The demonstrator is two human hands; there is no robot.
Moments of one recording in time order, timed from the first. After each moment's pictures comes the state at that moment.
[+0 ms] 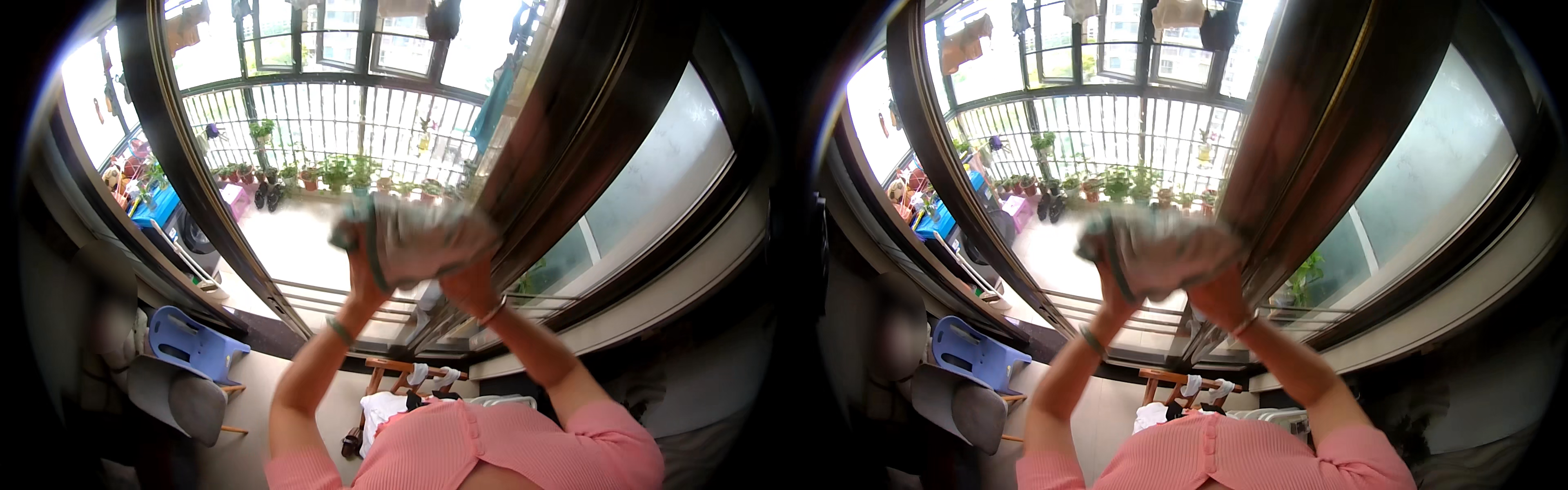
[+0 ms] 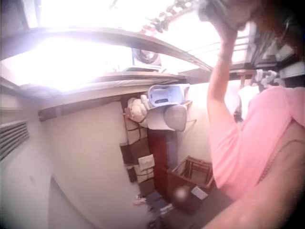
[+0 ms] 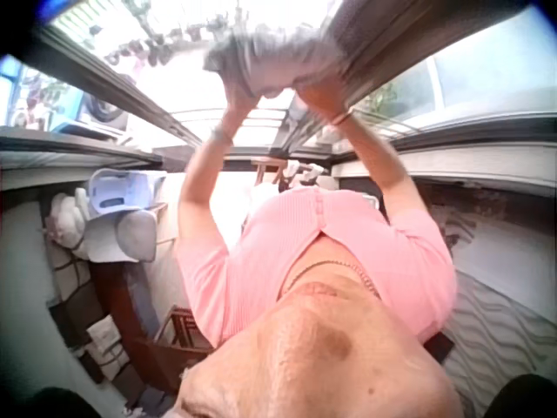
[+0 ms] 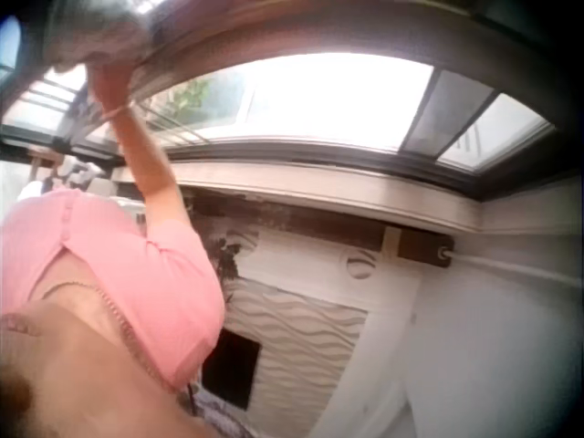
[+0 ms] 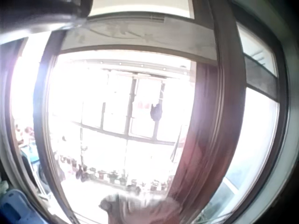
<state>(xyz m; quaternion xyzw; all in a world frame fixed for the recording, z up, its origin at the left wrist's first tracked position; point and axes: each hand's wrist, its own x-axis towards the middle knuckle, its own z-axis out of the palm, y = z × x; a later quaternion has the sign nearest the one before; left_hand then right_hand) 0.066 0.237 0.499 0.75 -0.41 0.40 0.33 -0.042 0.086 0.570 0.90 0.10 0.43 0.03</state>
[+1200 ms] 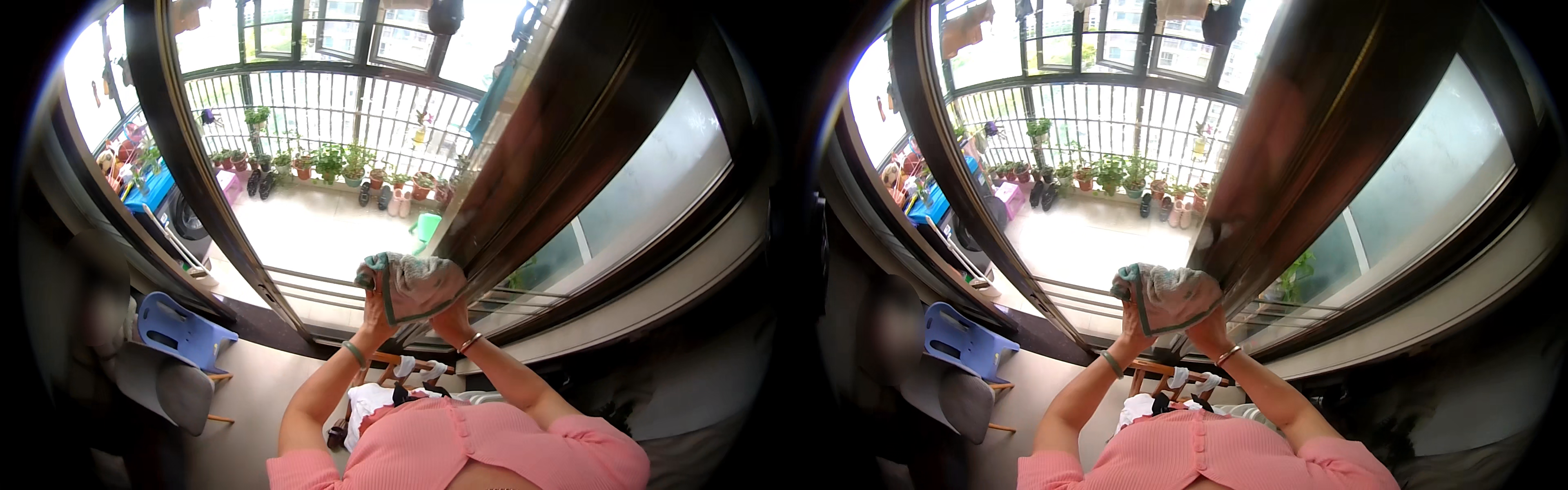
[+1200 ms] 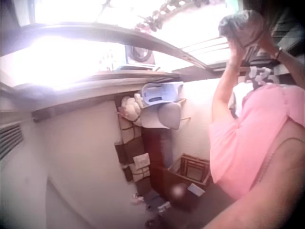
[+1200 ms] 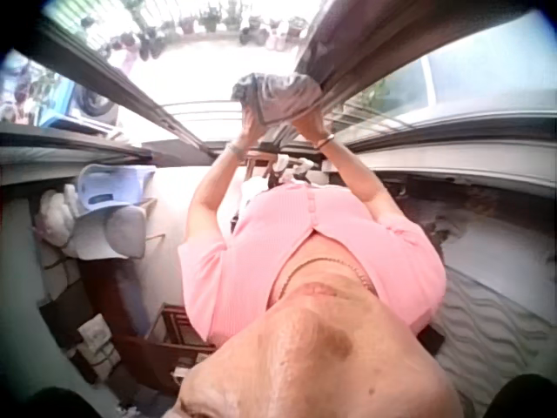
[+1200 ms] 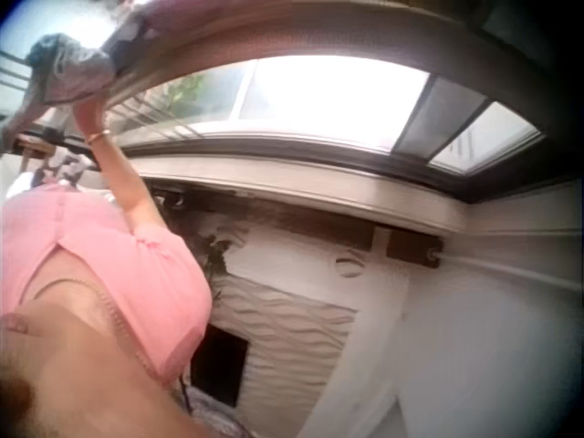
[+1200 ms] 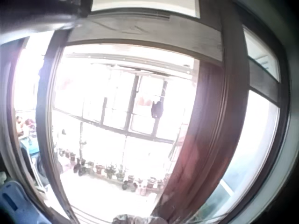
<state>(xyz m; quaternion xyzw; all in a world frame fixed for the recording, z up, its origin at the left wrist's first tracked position) 0.000 0.222 0.397 0.81 -0.44 0.24 0.30 -0.095 0.067 0.433 0.96 0.01 0.27 -0.06</state>
